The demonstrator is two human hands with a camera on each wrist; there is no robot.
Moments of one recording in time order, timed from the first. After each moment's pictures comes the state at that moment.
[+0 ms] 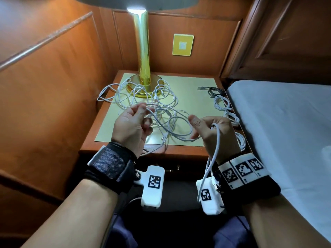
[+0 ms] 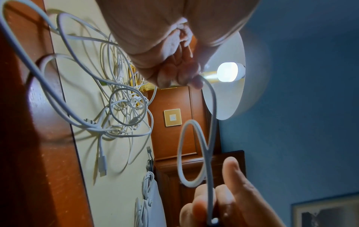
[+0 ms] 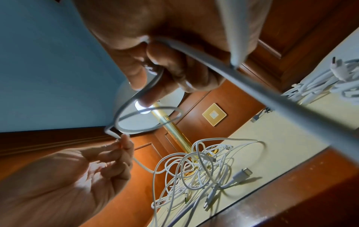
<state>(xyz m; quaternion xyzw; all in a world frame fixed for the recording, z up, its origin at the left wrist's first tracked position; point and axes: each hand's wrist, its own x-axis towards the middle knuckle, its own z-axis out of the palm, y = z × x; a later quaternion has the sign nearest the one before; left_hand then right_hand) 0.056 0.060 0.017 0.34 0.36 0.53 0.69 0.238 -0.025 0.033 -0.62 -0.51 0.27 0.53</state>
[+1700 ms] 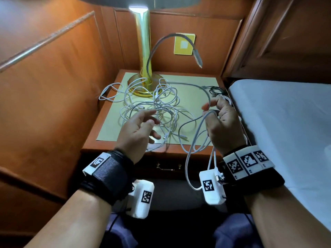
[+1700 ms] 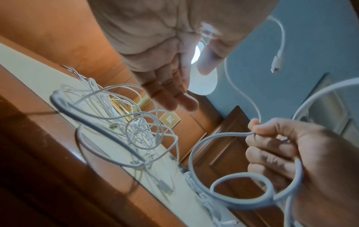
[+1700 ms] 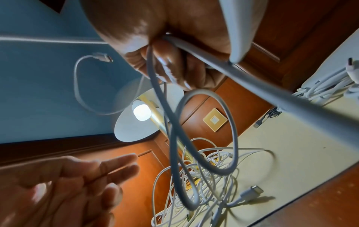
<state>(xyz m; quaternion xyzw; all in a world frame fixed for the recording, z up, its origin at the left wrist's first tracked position) 0.042 0.042 0.004 0.60 0.42 0.44 0.52 0.251 -0.007 0.029 -0.59 -0.52 0.24 0.57</state>
